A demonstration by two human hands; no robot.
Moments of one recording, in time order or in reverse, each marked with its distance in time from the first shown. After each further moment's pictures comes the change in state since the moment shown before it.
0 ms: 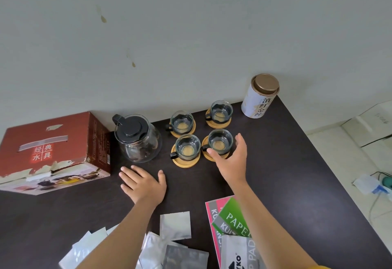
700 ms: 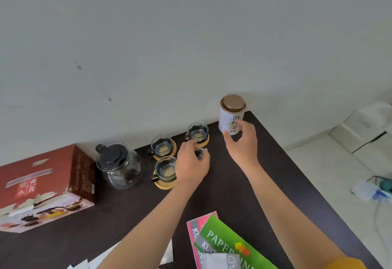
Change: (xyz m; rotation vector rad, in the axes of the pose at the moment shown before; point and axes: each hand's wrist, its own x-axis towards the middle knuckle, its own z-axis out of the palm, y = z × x) left_hand -0.076 0.183 -0.075 -0.651 0.122 0.614; right_hand 0.056 -0.062 -0.109 -0.010 0.137 -0.245
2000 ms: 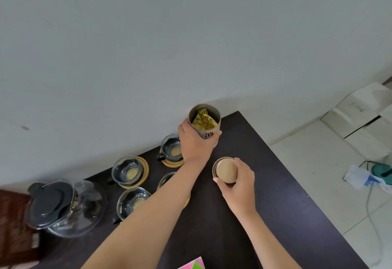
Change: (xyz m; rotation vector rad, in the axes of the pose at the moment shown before) left_hand 0.120 0.031 0.124 -0.122 0.008 -0.025; right_hand -0.006 0.133 0.025 -0.239 -0.029 0.098
